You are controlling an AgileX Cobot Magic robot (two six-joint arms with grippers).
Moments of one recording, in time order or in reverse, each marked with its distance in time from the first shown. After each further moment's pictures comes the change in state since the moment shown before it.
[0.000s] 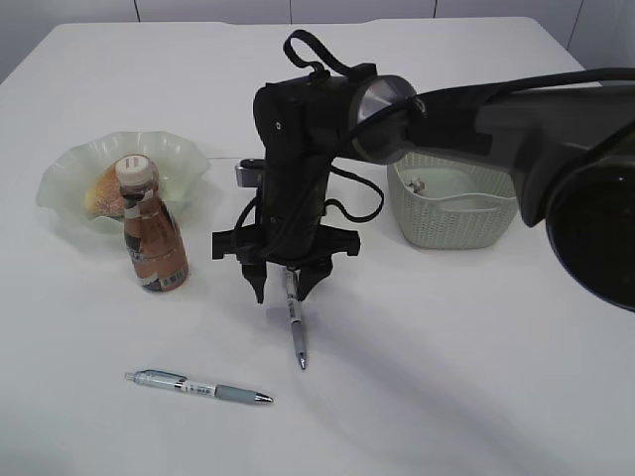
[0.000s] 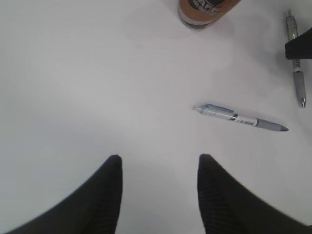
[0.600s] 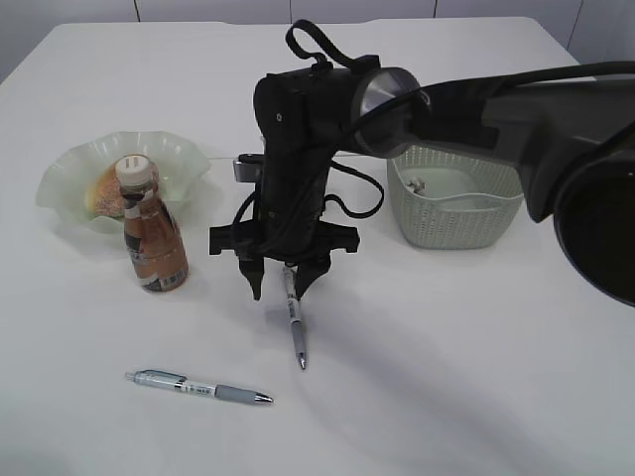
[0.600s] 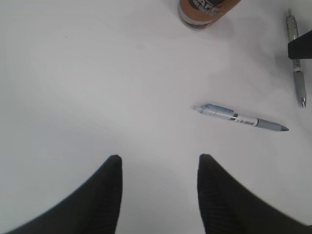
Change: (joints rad) left arm 0.000 0.000 0.000 0.001 0.001 0.000; right arm 0.000 -0.014 0.000 0.017 0.008 -0.014
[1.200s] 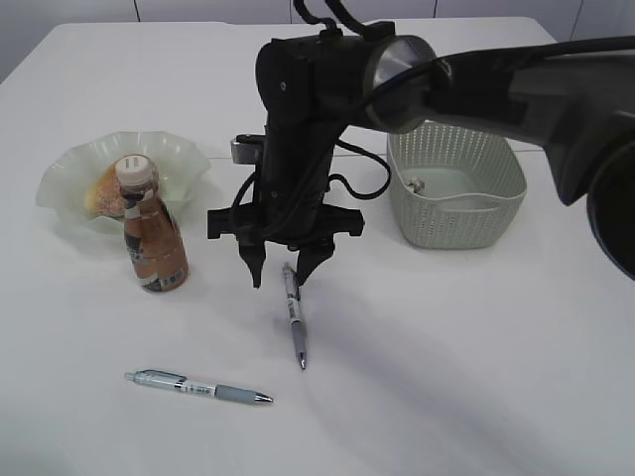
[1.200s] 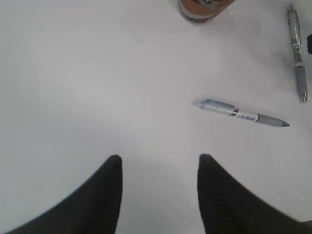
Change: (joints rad) left arm 0.000 0.000 0.000 0.002 0.015 0.000; right arm 0.000 -0.053 0.001 0.009 0.051 -0.026
